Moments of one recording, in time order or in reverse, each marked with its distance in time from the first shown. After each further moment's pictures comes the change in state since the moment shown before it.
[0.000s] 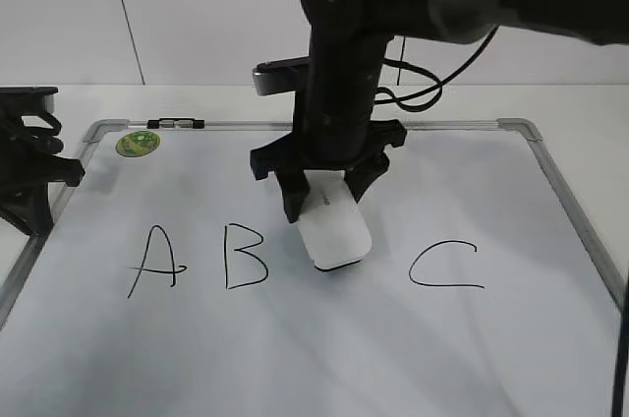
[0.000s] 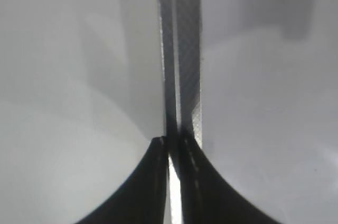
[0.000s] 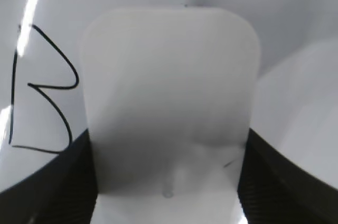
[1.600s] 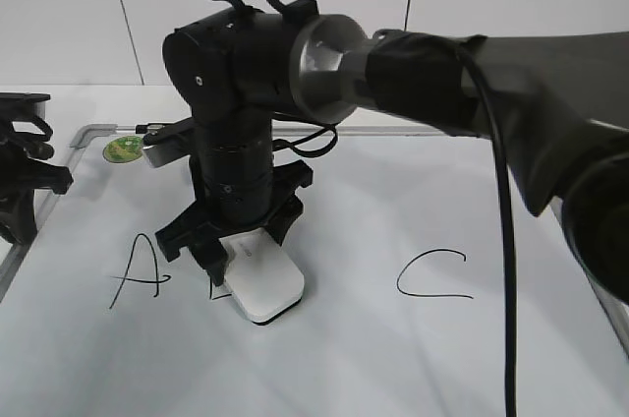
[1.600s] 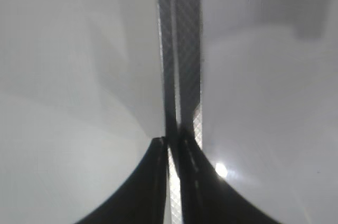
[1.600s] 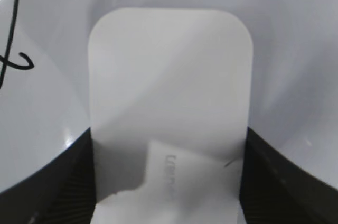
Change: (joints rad) left arm 0.000 0.000 0.000 0.025 0.036 0.000; right arm 0.210 0.170 -0.152 -0.031 0.029 -0.057
